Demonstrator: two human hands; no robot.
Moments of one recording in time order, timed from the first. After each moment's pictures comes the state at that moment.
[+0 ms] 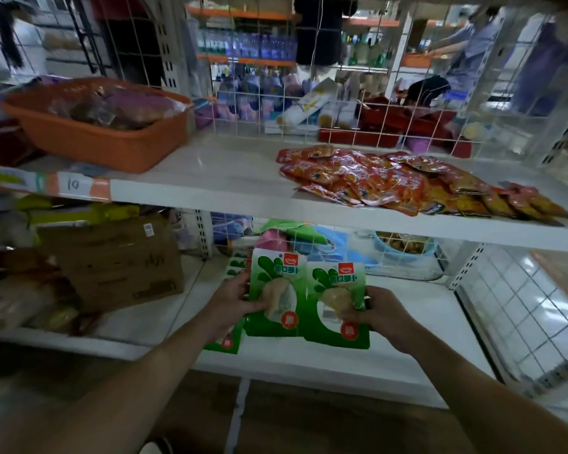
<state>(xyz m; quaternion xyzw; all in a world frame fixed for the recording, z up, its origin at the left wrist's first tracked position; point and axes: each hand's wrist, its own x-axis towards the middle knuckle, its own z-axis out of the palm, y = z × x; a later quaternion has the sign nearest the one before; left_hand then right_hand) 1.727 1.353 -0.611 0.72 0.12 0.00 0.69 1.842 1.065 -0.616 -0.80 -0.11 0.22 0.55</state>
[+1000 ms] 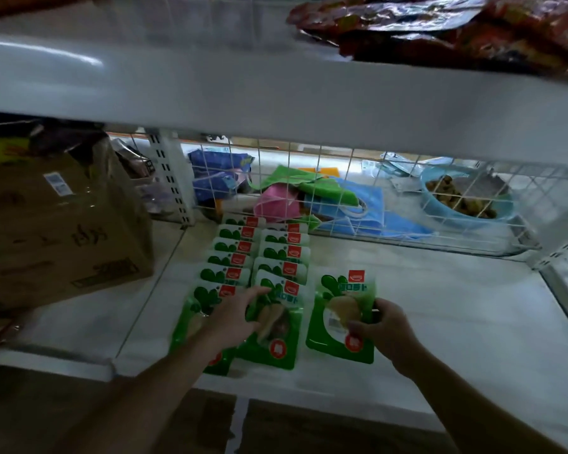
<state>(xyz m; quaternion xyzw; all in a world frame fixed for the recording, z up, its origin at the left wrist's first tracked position) 1.846 1.412 -0.826 0.91 0.16 -0.10 0.37 1.940 1.133 -0.819 -0.82 0.00 0.23 0.53</state>
